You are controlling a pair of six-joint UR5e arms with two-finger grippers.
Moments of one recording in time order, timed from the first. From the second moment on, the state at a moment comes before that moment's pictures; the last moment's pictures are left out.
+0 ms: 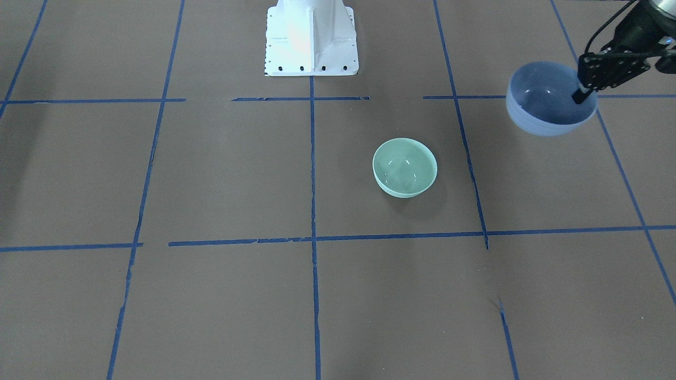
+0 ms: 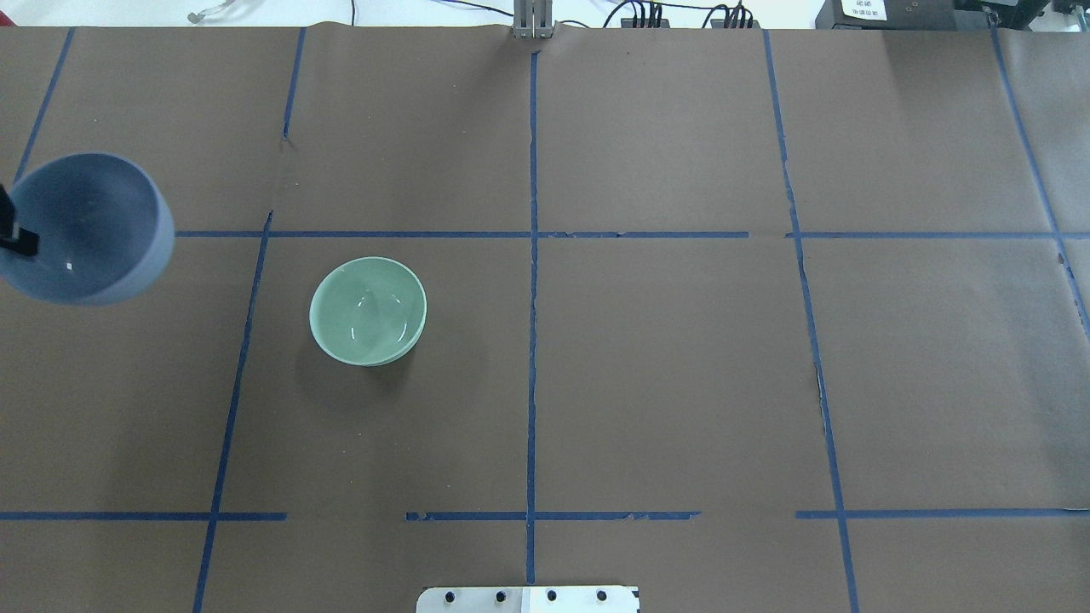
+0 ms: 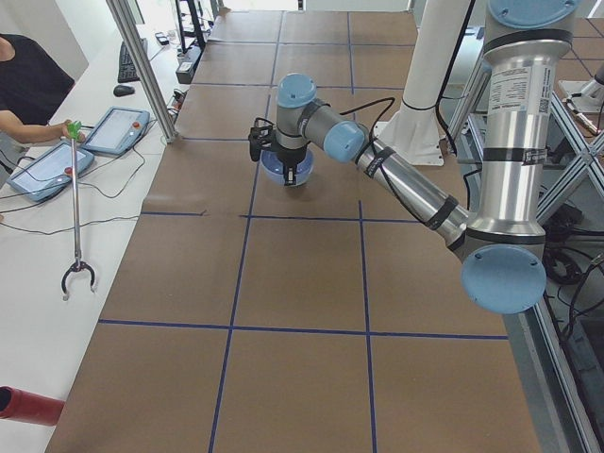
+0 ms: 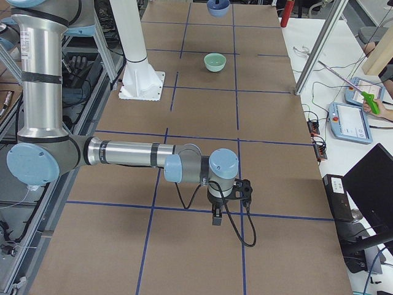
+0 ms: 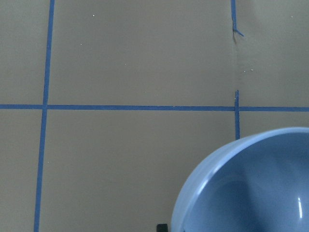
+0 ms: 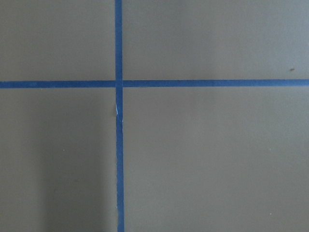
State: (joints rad) left arm -1.12 -1.59 -2.20 -1.60 -2.33 -0.89; right arm 1.58 -1.63 1.62 -1.55 2.28 0.03
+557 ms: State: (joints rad) left arm -0.85 -1.80 -2.02 -1.74 -2.22 -1.23; right arm 1.58 -1.63 1.62 -1.55 2.28 0.03
